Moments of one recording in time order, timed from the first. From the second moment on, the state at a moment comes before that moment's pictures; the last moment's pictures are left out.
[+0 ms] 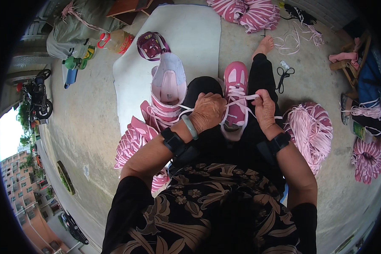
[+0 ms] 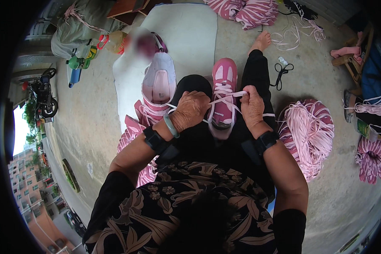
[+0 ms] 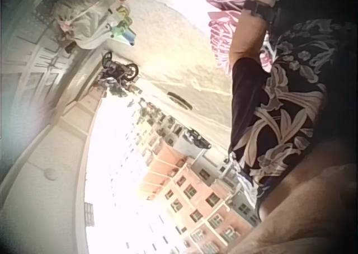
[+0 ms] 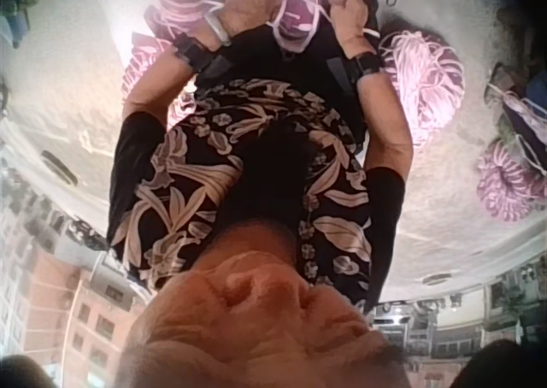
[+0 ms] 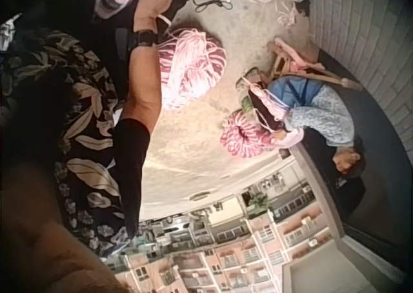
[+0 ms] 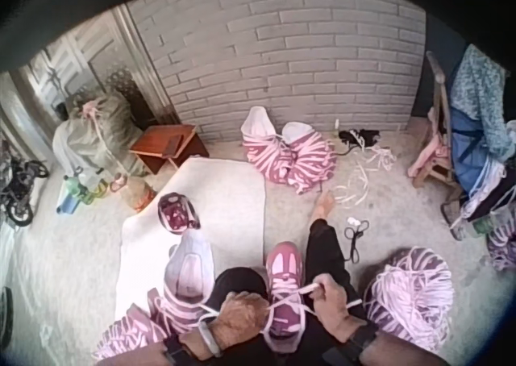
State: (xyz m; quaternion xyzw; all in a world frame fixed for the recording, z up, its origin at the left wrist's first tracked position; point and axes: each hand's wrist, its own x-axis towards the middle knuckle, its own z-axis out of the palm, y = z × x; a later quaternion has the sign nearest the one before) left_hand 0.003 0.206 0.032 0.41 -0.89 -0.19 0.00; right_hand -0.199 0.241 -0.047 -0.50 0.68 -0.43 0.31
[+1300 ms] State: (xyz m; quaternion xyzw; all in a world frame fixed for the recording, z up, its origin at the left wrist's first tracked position) left_hand 0.230 0.235 0.088 0.44 -0.90 -0.01 0.02; right_hand -0.445 0.361 0.034 -0.71 0.69 -0.12 0.02
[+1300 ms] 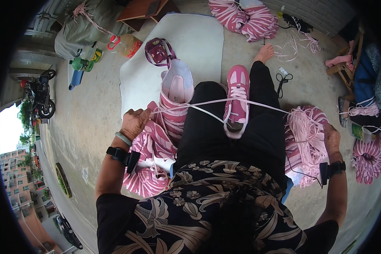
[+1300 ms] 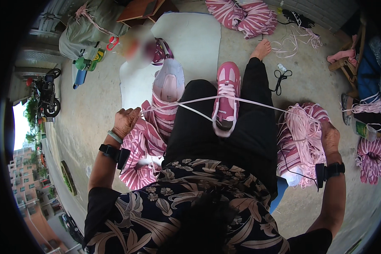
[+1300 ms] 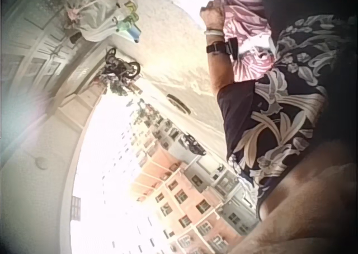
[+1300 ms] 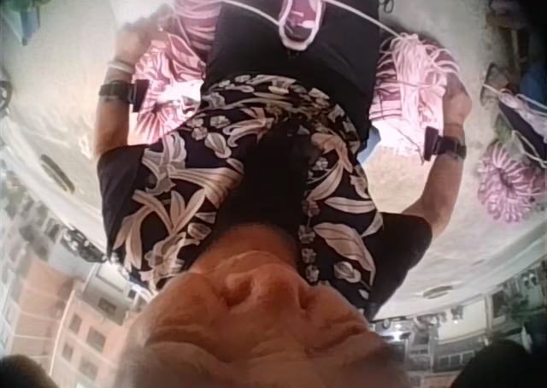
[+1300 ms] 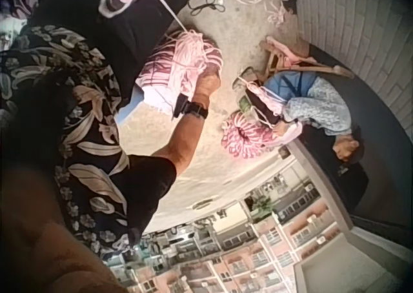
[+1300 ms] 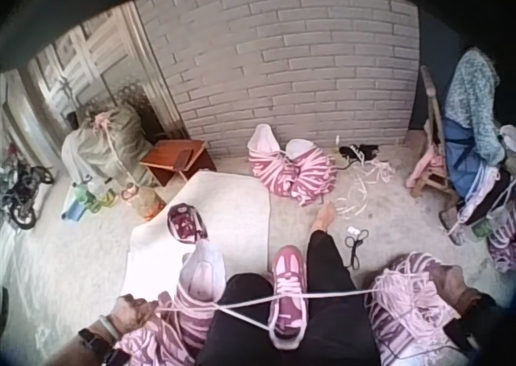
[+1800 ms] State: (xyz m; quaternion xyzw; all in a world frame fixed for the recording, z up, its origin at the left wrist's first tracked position) left_hand 0.392 0.222 0.156 0.72 -0.66 0.18 -0.12; right_hand -0.641 0.387 0.090 -0.52 0.84 0.04 -0.14
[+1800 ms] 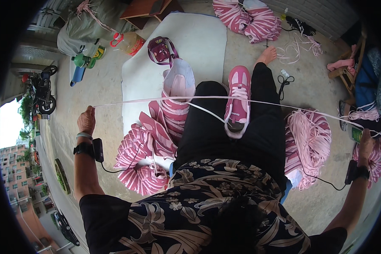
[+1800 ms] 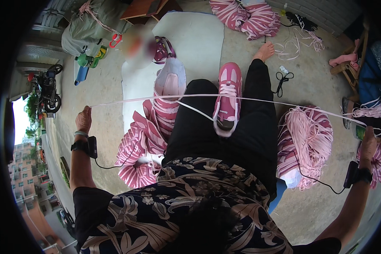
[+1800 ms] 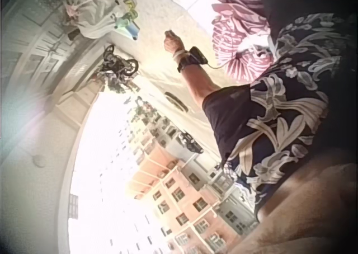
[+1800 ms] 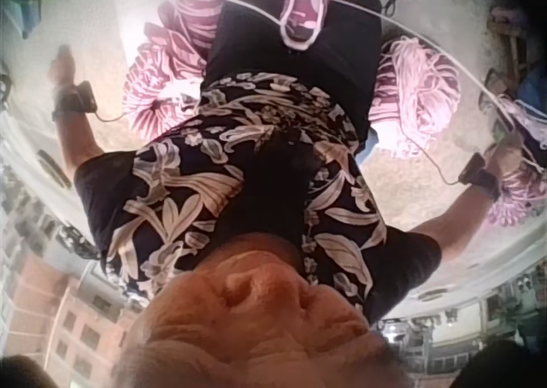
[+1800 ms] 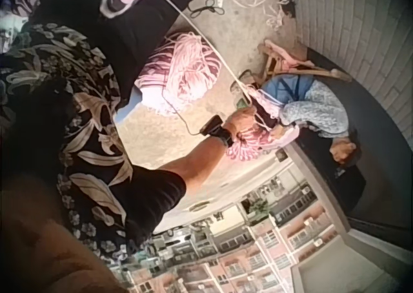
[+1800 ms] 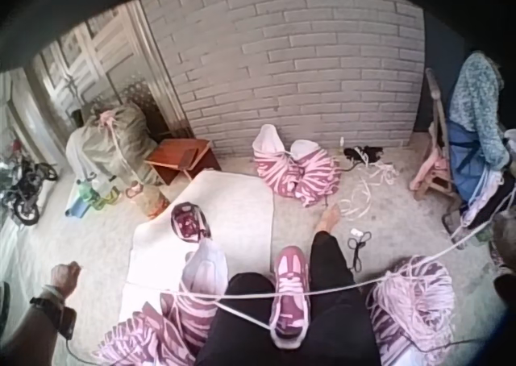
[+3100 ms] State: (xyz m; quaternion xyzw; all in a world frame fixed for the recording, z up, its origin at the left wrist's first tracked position) left_hand 0.274 0.083 0.205 0.76 -0.62 -0.17 -0.10; right_hand -0.684 0.353 0.151 -0.62 0.78 0.08 0.08
